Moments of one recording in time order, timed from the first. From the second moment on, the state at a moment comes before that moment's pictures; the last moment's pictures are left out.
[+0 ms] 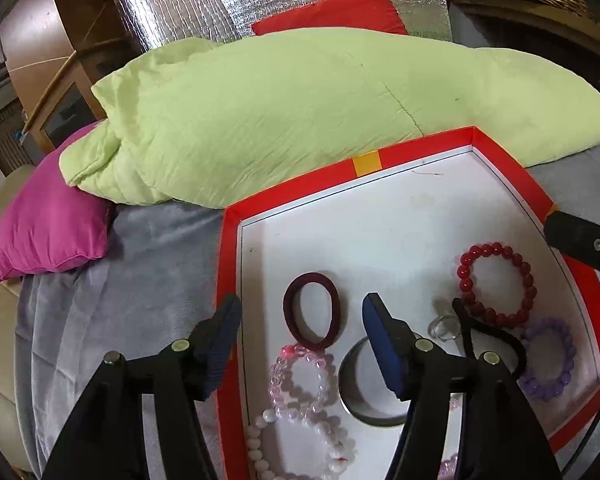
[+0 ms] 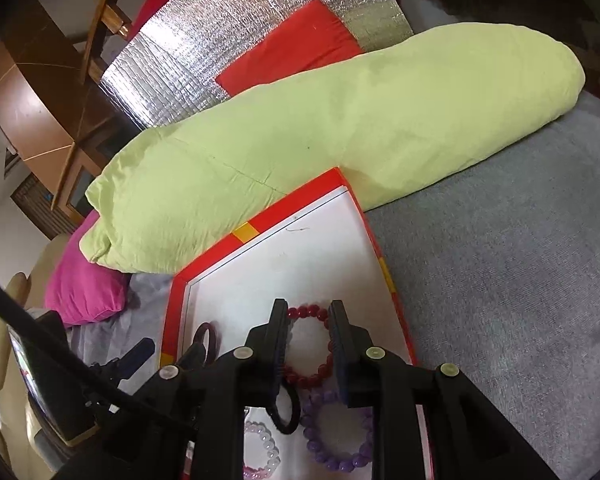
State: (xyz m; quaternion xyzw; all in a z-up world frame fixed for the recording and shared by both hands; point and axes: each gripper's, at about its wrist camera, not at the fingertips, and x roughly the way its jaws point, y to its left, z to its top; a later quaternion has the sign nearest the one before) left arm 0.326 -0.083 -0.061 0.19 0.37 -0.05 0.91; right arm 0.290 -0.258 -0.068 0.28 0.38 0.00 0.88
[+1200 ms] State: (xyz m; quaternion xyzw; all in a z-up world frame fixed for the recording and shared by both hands) left arm 0.136 0.023 -0.014 0.06 0.32 -0.03 0.94; right arm 0.096 -0.196 -0.006 0.03 0.35 -0.06 0.94
